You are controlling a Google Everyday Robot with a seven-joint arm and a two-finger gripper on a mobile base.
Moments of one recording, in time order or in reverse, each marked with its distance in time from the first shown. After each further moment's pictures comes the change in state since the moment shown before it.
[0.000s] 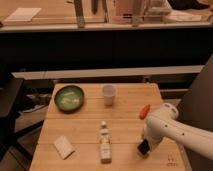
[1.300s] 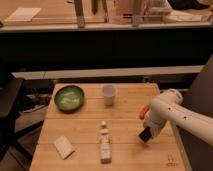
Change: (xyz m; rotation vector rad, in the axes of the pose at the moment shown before) arm 0.035 -0.044 -0.033 0.024 -0.016 -0.018
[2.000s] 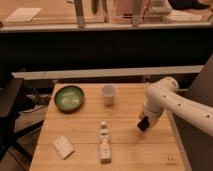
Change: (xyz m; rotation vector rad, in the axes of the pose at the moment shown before) arm 0.015 -0.044 -0.023 0.005 0.029 -0.007
